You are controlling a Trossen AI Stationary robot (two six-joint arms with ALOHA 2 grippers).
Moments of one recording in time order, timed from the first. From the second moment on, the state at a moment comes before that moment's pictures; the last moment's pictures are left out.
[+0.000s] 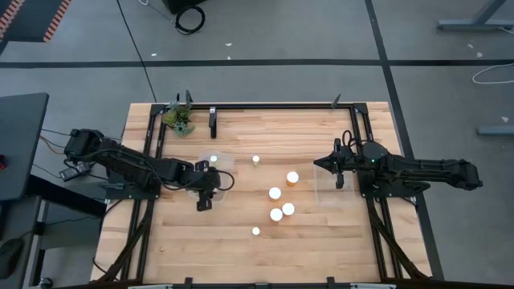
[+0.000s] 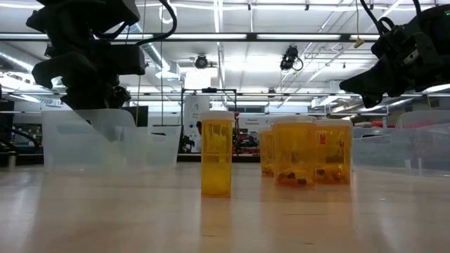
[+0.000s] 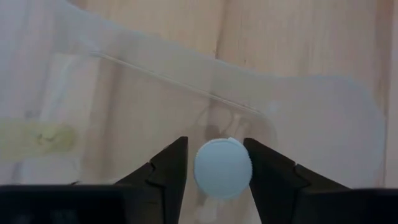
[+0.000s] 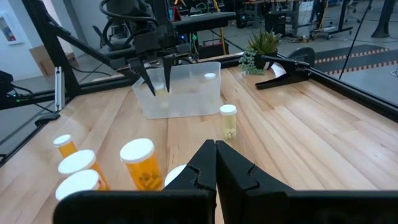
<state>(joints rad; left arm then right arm) -0.19 1.31 0.65 -0.42 -0.17 -0.28 -0.21 0.28 0.01 0.15 -0.11 0.13</state>
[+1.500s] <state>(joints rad) -0.11 1.37 0.77 -0.24 -0.36 -0.22 -0.21 0.28 0.01 0.15 -0.11 0.13</state>
